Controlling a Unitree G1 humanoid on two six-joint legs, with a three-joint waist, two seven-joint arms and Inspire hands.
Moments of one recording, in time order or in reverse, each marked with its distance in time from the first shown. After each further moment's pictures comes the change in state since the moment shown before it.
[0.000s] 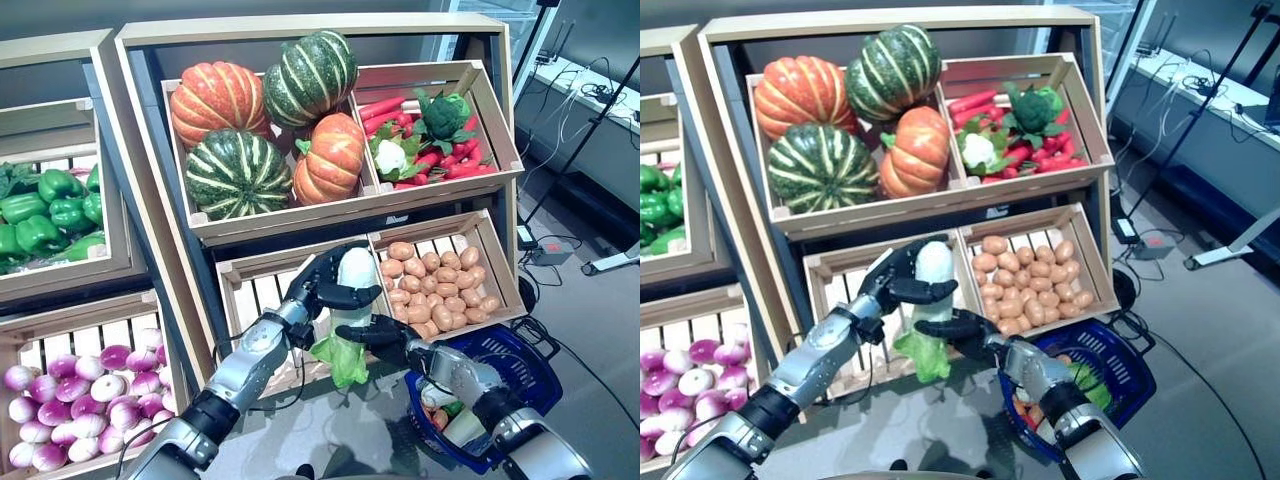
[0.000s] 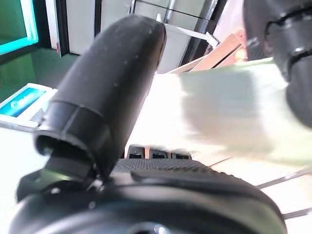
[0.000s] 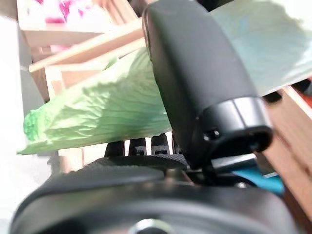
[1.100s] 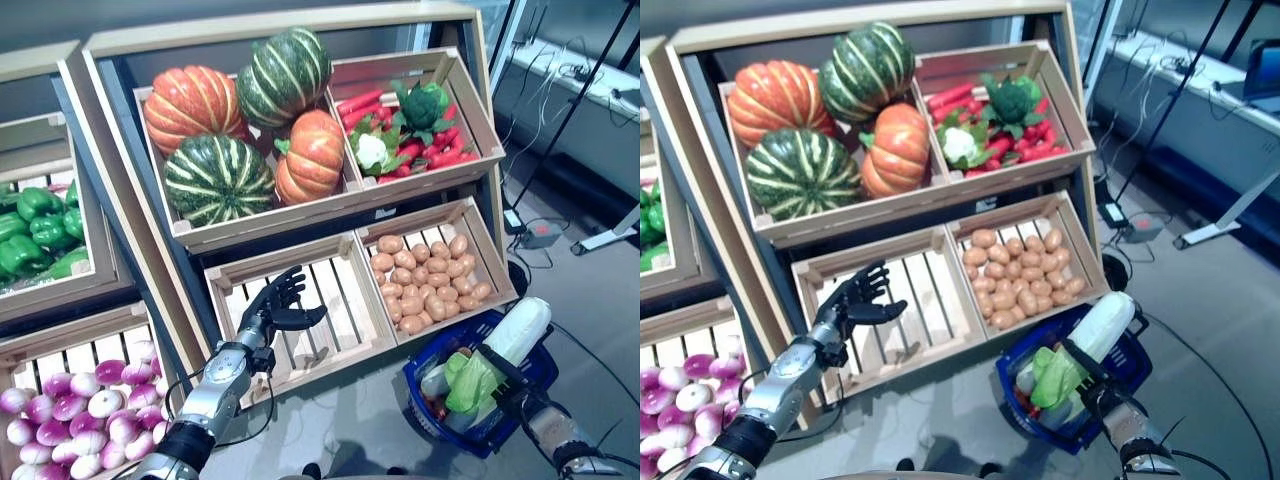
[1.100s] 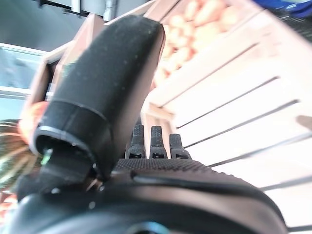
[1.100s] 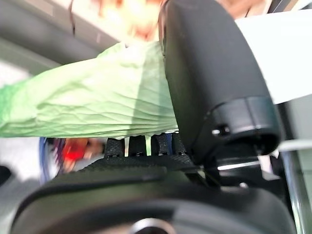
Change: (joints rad) left arm 0.107 0.015 0.156 0.189 0.065 -0.019 0.052; right arm 0.043 -0.170 -0.464 0.394 0.128 -0.128 -0.318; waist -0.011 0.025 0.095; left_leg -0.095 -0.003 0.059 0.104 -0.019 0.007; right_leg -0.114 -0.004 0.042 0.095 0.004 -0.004
